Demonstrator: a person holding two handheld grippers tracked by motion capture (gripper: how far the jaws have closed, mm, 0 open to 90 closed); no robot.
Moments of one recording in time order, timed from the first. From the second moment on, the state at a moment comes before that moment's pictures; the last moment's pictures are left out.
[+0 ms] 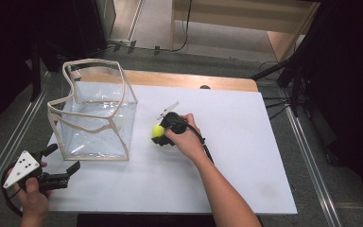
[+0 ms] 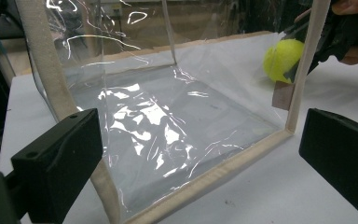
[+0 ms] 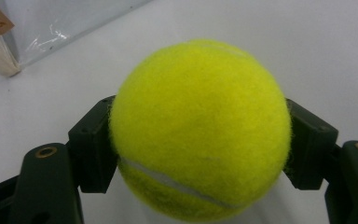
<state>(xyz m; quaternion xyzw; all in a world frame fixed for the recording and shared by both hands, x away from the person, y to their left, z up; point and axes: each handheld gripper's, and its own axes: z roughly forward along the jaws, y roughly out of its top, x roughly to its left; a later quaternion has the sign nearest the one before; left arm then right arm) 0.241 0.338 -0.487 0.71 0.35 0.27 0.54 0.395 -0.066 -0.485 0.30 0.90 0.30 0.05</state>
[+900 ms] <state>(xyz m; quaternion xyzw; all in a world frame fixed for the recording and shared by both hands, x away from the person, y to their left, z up) 0.241 0.338 -0.487 0.72 0.35 0.27 0.54 0.388 -0.034 -0.455 0.24 0.91 0.34 0.03</state>
